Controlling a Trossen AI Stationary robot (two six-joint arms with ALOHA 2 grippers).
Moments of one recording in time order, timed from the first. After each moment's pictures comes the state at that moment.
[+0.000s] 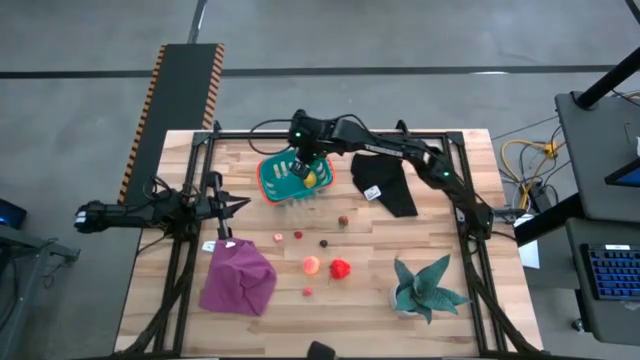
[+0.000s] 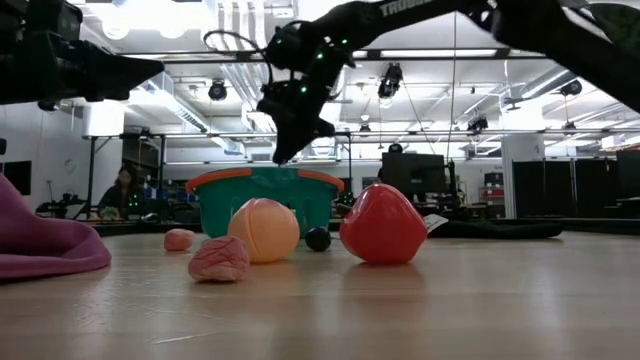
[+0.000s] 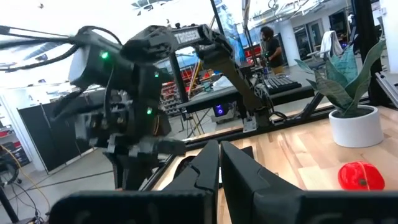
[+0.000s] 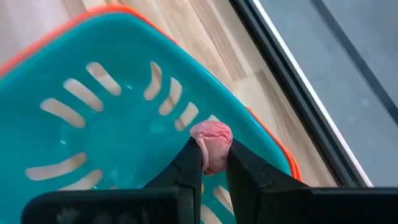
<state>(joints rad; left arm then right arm) -0.02 0.07 0.01 0.21 -0.19 0.36 -0.33 2.34 2.26 -0.90 0.13 0.05</state>
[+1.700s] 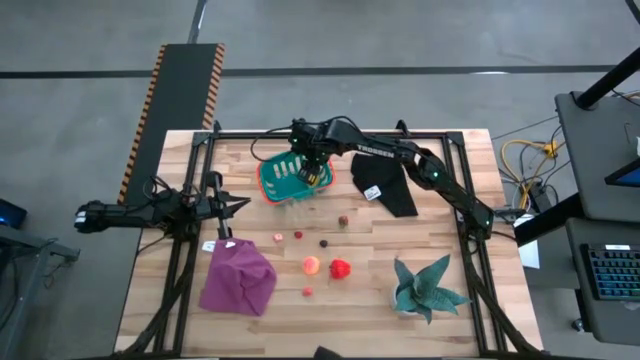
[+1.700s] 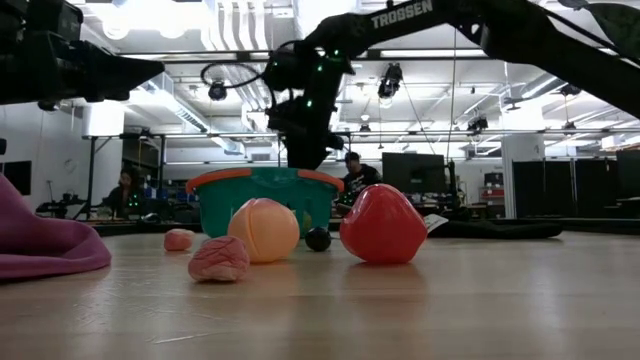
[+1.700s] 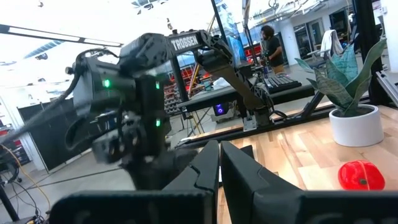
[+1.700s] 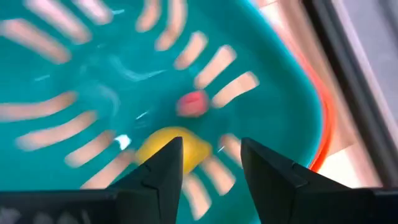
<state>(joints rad) -0.02 0.07 0.01 0.21 -0.20 0.36 -0.34 2.41 2.35 -1.13 0.07 0.06</state>
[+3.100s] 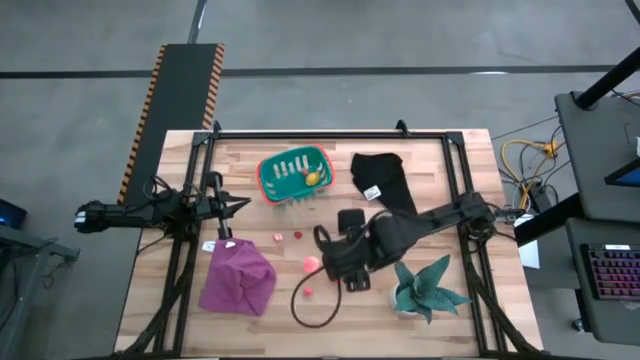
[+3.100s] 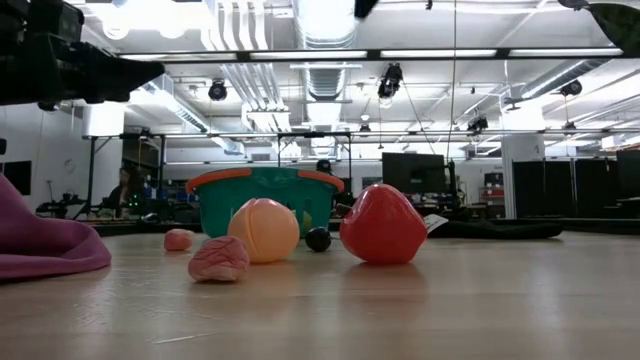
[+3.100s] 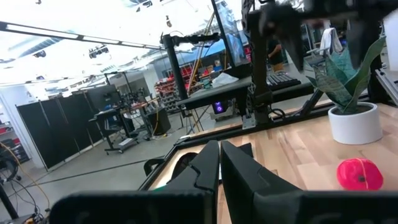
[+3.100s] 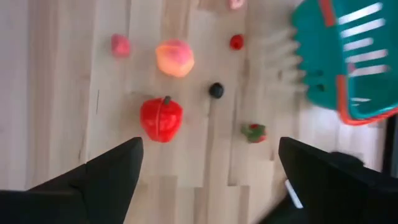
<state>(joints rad) -0.02 0.07 0.01 0.20 -0.20 0.35 0.38 2.07 2.22 -1.47 0.30 0.22</state>
